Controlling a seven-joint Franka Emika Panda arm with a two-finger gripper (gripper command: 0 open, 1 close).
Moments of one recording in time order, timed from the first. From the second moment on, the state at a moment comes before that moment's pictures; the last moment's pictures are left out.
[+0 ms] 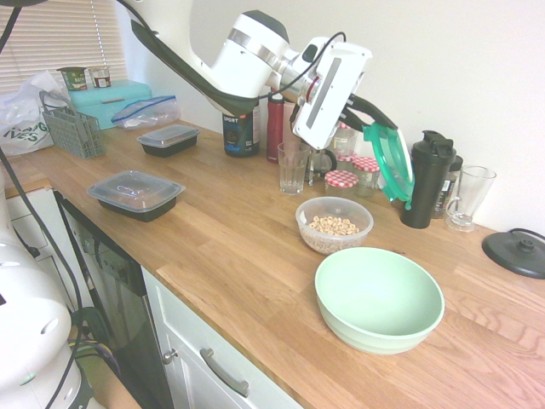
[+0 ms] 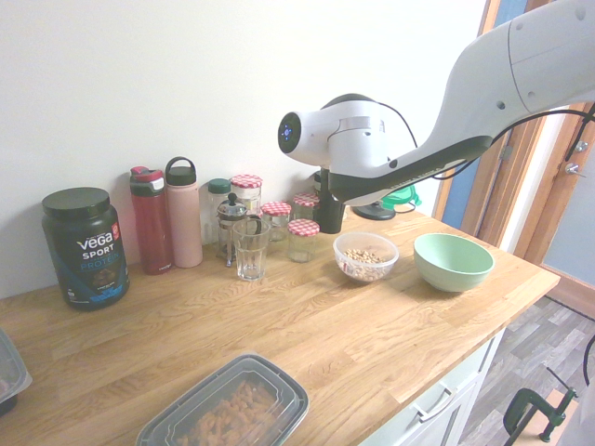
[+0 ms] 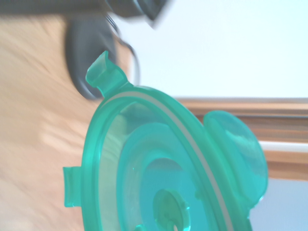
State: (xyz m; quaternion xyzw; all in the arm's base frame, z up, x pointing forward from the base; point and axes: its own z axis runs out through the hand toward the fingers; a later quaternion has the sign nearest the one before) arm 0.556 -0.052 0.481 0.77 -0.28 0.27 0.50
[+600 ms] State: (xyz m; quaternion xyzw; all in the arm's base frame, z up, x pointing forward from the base) arm 0.514 -0.031 0.443 0.79 -0.28 0.26 0.48
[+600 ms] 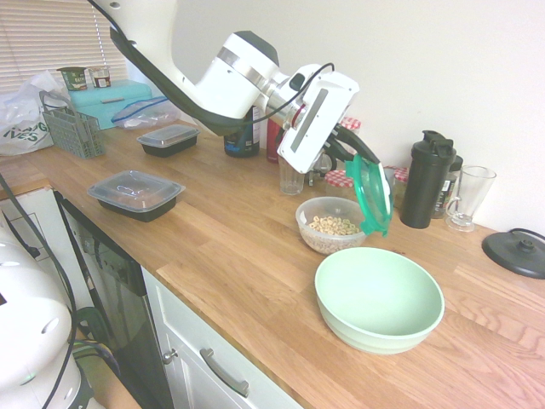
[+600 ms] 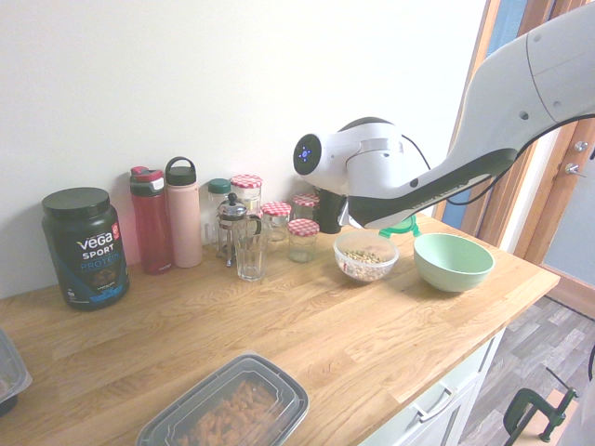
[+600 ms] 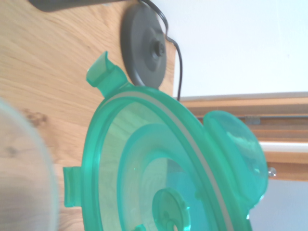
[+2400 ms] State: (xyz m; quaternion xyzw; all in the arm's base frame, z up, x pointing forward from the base) arm 0.512 -0.003 0.435 0.79 -0.27 0.28 0.48
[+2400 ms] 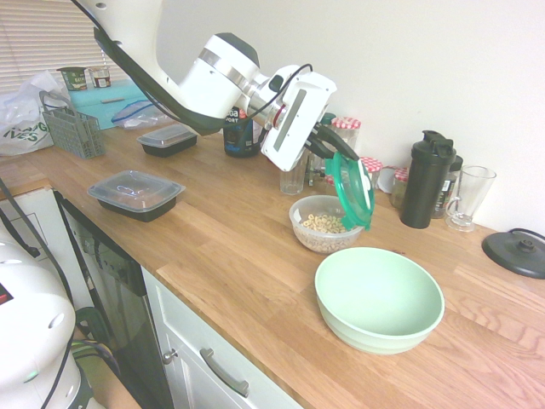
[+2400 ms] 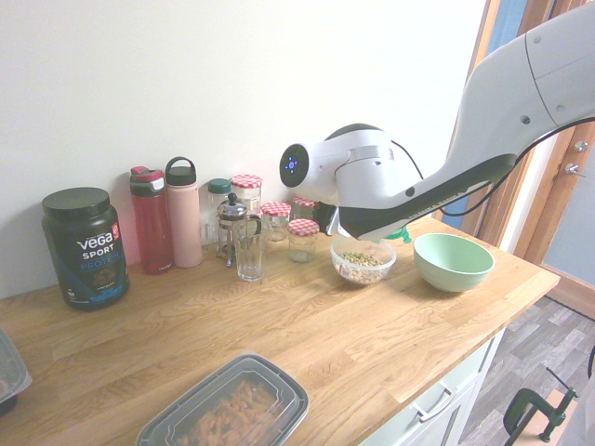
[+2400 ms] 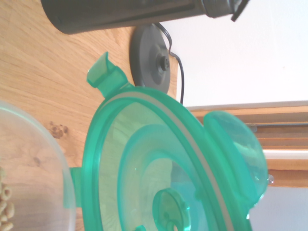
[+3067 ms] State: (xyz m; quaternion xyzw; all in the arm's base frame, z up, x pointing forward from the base) arm 0.509 0.012 0.433 0.79 -0.27 0.28 0.48
